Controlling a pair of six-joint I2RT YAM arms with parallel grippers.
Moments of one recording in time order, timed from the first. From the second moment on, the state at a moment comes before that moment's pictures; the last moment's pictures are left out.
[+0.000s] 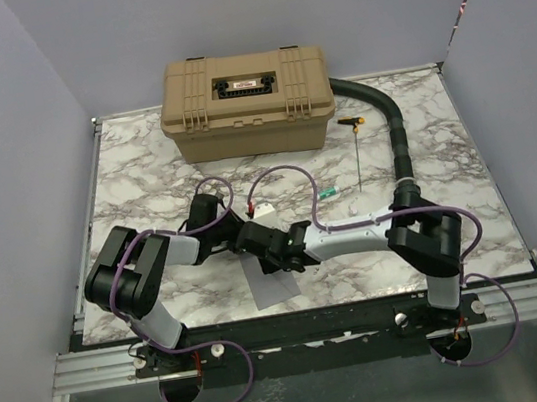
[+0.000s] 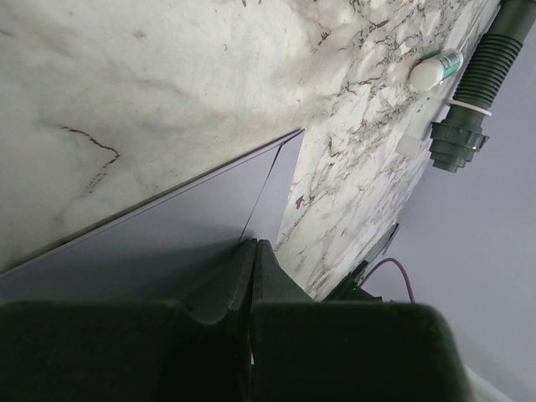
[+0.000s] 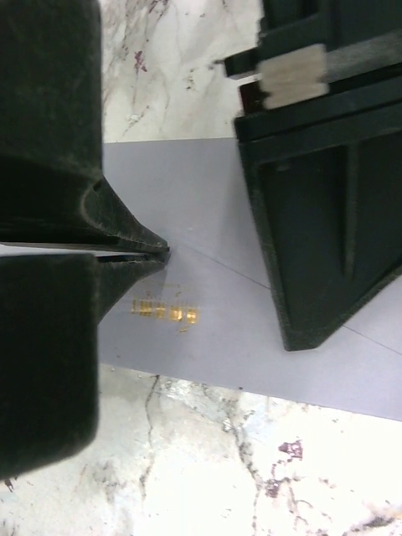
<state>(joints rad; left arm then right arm) -0.39 1.66 0.51 0.38 0.52 -1.10 1.18 1.90 1.17 -0.33 0.33 0.78</state>
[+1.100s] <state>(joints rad) -0.39 1.66 0.55 0.31 0.52 -1.06 1.22 1.67 0.94 -0.45 0.25 0.97</state>
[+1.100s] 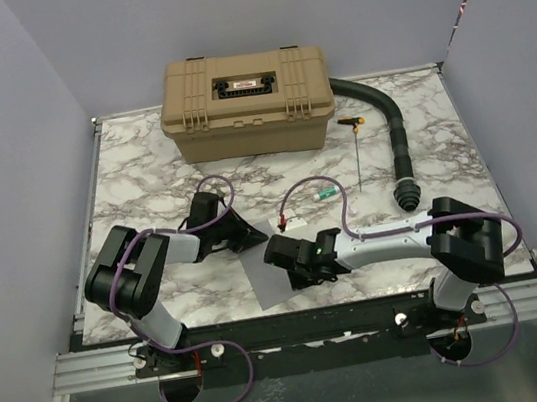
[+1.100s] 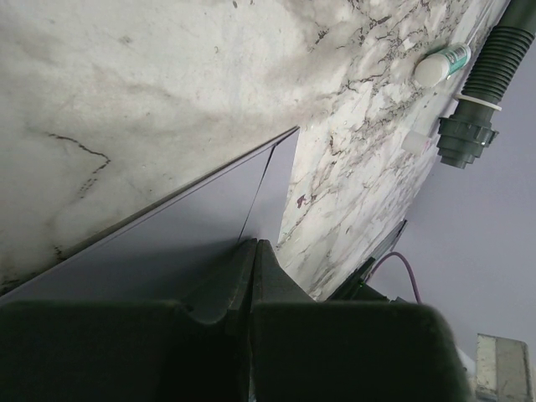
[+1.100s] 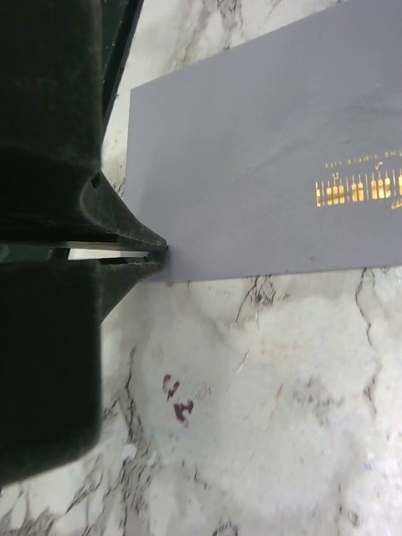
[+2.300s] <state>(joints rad) -0.37 1.71 0.51 0.43 0.58 -1.14 1.10 1.95 1.29 -0.43 0.24 0.73</state>
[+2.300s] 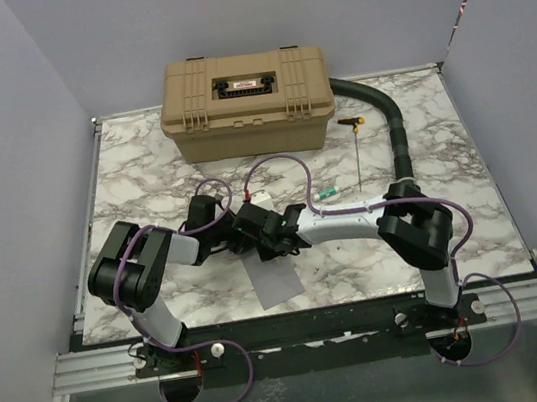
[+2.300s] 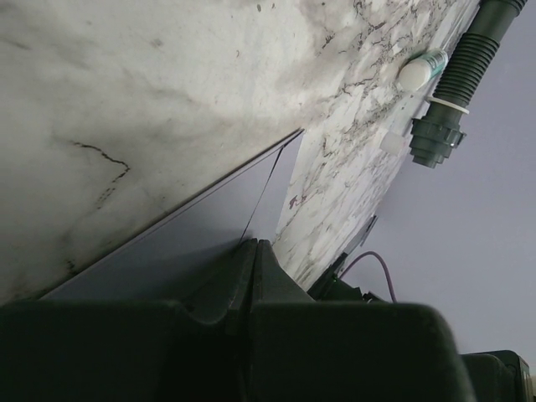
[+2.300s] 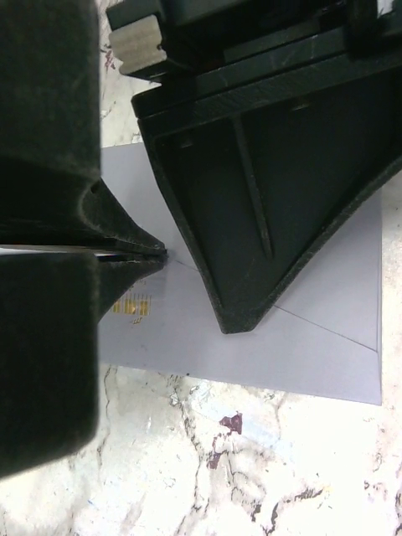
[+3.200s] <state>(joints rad) -0.37 1.71 0.51 0.45 0.59 -1.15 1.10 1.90 1.21 -0.40 0.19 0.80</state>
